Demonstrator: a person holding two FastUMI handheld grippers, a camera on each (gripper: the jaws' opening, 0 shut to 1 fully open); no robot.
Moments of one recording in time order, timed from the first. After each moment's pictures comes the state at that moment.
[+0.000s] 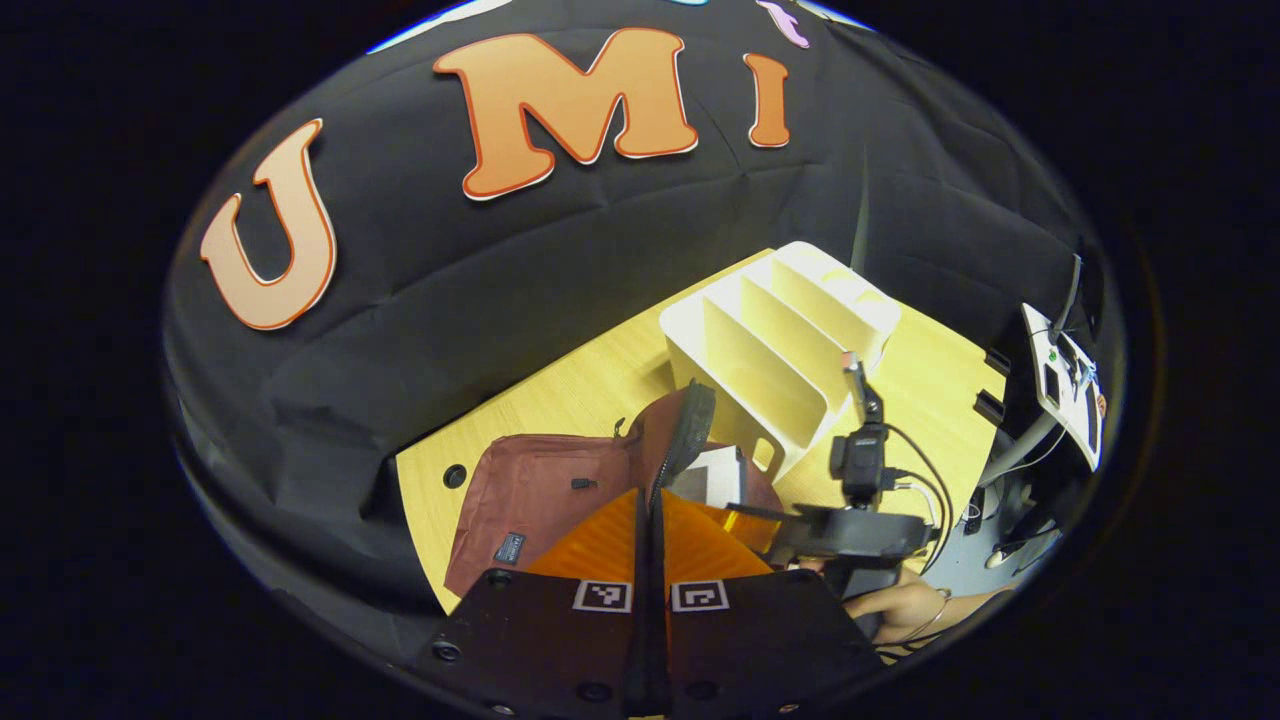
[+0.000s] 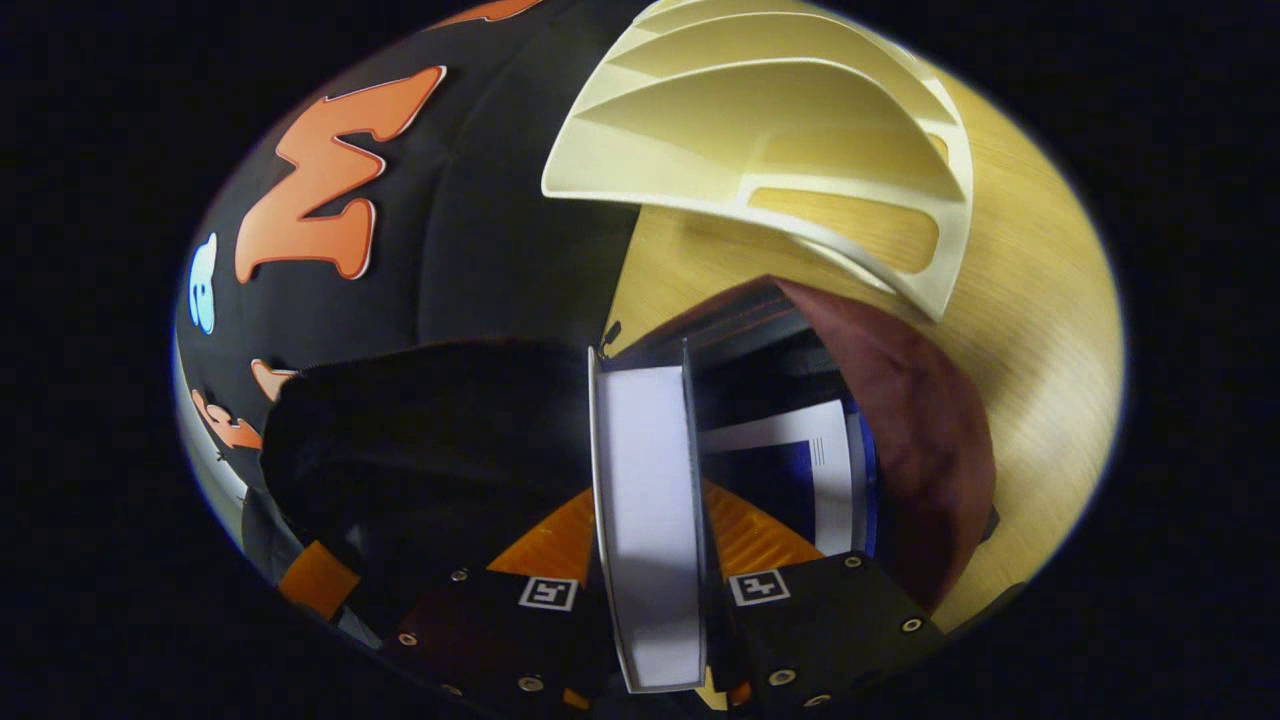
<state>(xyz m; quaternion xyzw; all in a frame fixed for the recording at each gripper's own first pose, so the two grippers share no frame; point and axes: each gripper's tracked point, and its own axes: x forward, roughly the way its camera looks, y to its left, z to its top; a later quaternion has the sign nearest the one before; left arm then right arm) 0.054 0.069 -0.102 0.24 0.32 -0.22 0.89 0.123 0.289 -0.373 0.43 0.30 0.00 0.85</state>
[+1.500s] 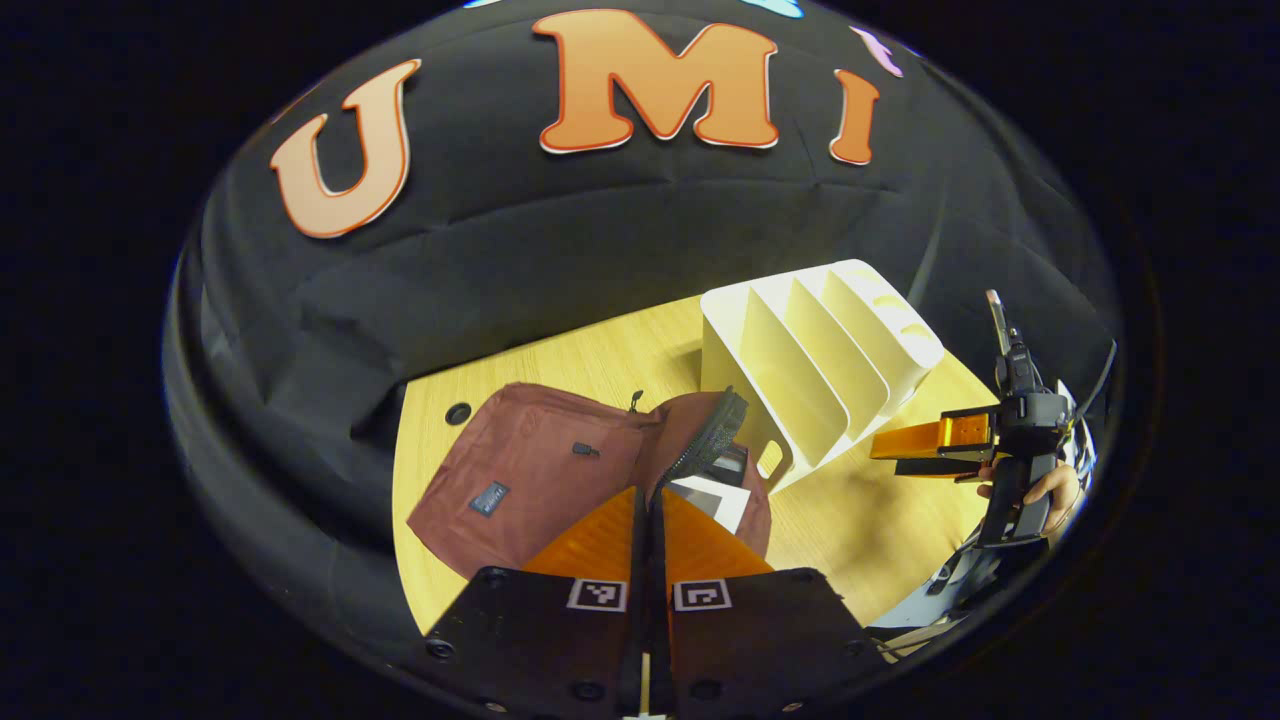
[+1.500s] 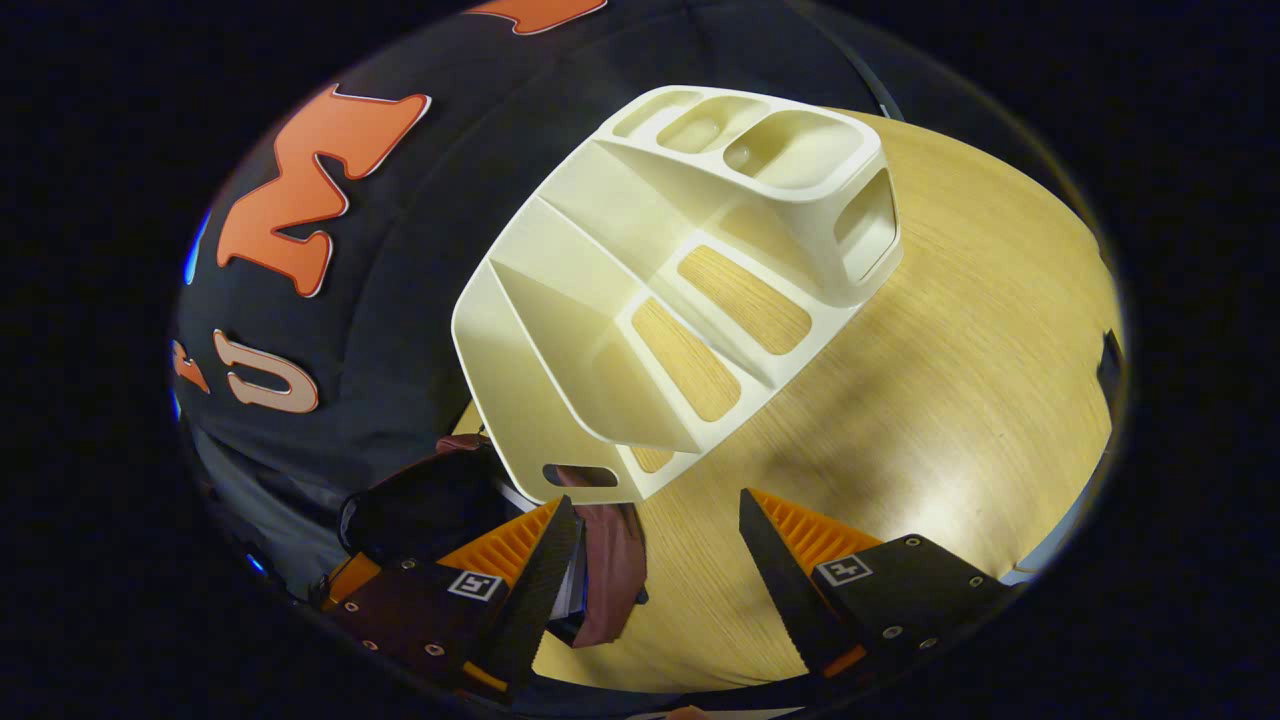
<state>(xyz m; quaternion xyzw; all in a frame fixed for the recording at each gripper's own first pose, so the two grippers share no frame) 0.037 0.068 -0.133 0.13 0.35 -0.11 0.92 0.052 0.042 -0.289 0.24 0.38 -0.08 0.89</state>
